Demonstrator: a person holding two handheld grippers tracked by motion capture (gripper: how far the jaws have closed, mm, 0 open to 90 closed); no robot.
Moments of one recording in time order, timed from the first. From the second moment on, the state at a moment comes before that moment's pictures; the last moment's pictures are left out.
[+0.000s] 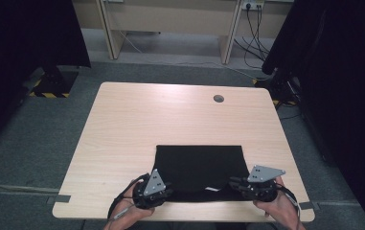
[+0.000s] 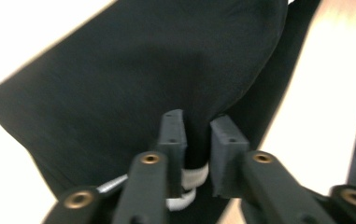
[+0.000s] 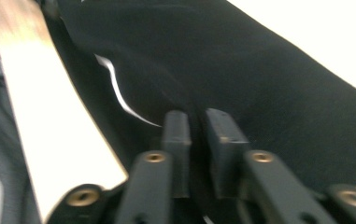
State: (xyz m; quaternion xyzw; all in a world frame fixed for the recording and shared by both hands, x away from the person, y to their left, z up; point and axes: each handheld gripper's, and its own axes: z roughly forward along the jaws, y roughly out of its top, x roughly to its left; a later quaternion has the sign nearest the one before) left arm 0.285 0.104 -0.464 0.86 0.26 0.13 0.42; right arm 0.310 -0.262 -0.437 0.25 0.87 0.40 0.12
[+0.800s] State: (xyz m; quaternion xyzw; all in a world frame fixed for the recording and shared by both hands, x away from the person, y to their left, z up) left arm 0.299 0.106 -0.481 0.84 0.34 0.16 0.39; right arm 0.320 -0.270 -0.472 0.34 0.86 0.36 0.14
